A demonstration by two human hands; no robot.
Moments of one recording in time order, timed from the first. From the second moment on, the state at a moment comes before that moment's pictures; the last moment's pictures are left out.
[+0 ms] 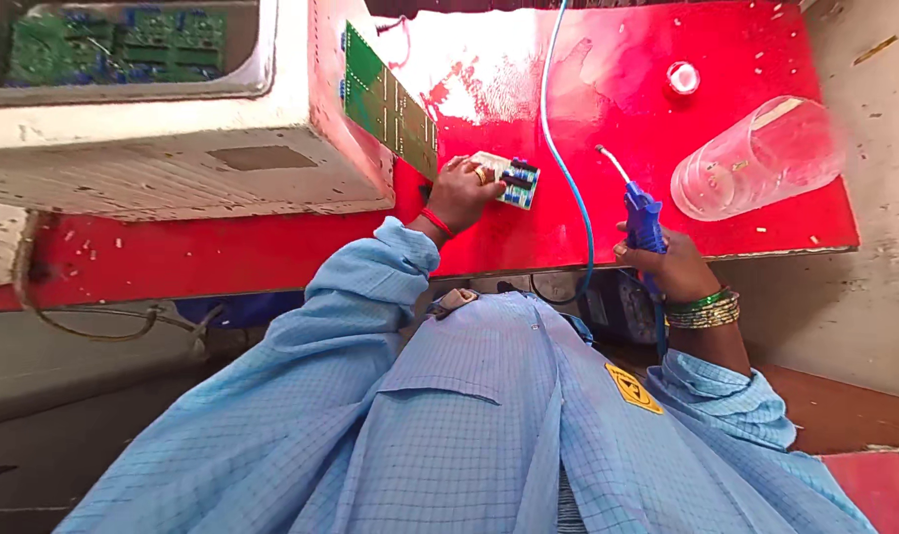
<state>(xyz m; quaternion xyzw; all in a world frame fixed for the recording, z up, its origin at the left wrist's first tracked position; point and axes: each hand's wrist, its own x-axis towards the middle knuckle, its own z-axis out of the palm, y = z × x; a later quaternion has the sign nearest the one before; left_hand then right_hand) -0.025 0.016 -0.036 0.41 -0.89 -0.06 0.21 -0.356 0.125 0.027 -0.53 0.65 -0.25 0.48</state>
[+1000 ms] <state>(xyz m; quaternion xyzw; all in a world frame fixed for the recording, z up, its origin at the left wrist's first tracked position) -0.043 0.063 -0.061 0.54 -0.11 -0.58 0.60 -0.306 0.108 -0.021 -0.48 0.64 -0.17 0.57</state>
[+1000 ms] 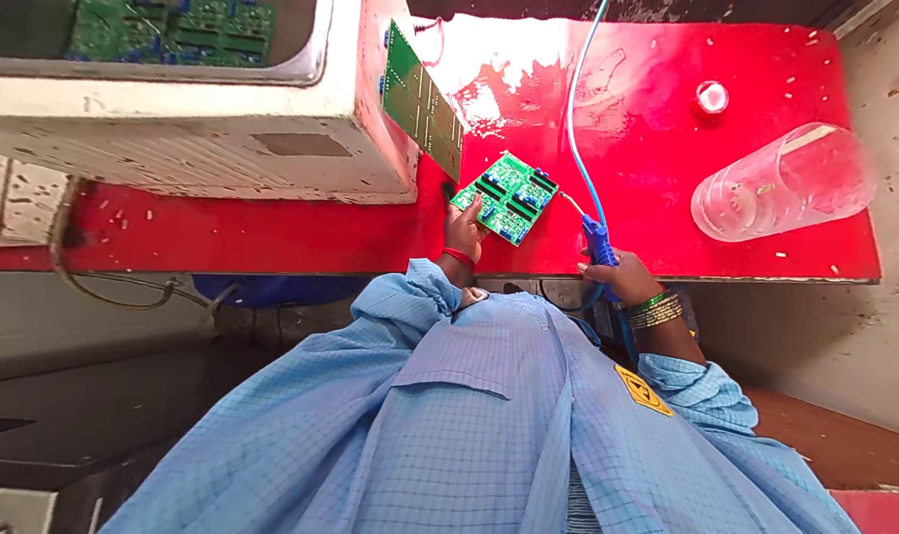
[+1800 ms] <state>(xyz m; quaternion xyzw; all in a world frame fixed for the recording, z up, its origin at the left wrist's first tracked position) -0.027 0.064 -0.075 0.56 -0.03 -0.63 0.54 -0.289 0.112 -0.019 -0.50 0.62 -0.12 0.59</state>
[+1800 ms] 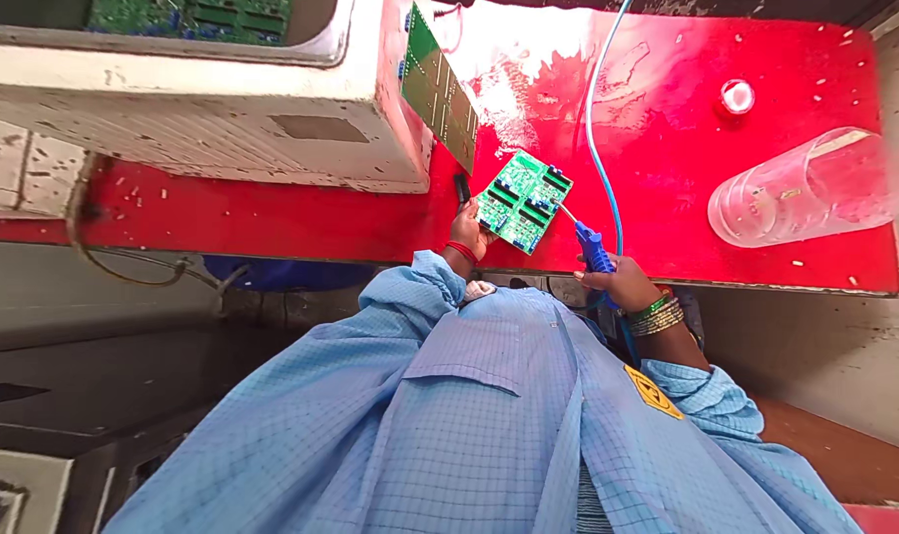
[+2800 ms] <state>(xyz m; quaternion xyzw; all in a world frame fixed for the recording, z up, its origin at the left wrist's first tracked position) -0.053 0.071 -0.053 0.60 -0.27 -0.61 0.44 -0.291 0.093 -0.018 -0.49 0.62 -0.18 0.59</state>
